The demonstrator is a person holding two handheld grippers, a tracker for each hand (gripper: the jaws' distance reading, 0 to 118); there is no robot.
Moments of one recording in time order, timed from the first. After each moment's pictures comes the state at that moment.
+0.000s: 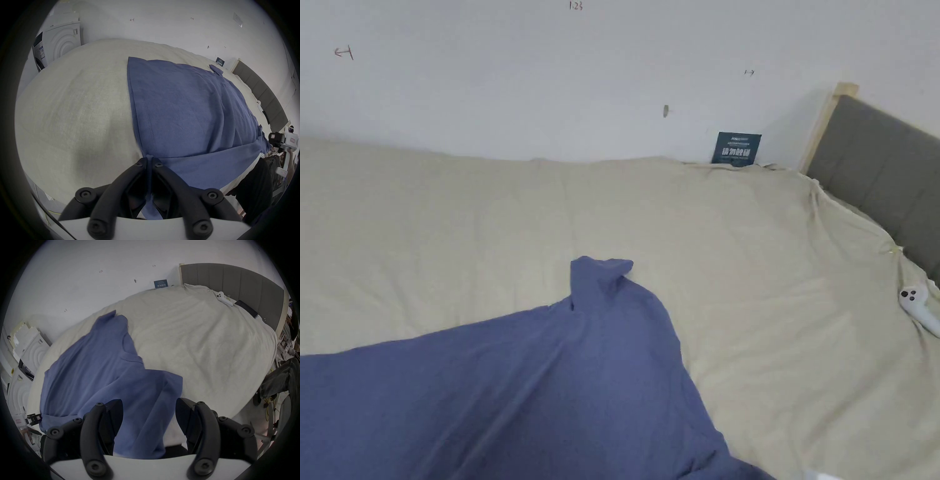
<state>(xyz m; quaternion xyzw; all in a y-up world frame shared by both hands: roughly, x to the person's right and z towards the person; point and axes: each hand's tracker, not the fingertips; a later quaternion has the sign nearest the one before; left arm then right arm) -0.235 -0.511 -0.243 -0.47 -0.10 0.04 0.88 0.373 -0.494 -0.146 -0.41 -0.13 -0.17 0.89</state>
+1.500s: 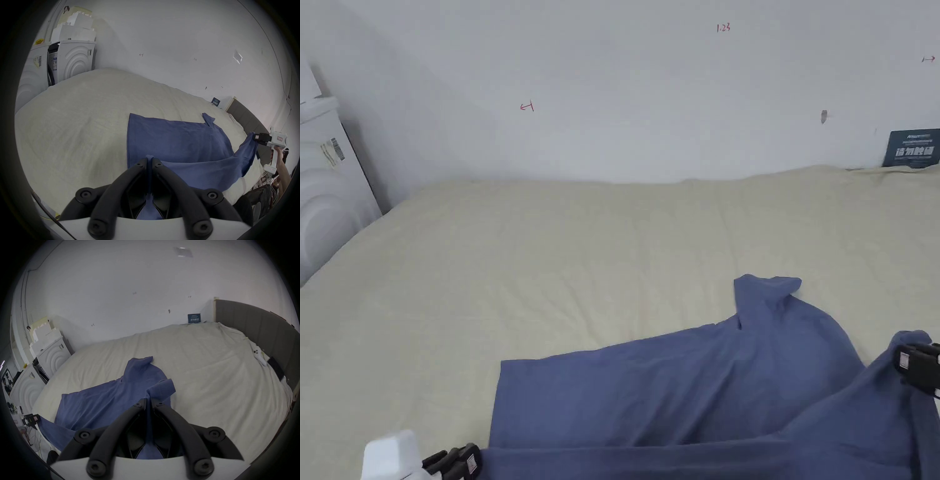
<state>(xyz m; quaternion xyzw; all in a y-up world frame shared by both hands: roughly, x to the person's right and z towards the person) -0.248 -0.433 -0.275 -0.33 -0.08 0.13 0.93 0.350 -0.373 -0.302 -0.30 -0.02 -0.11 0.95</state>
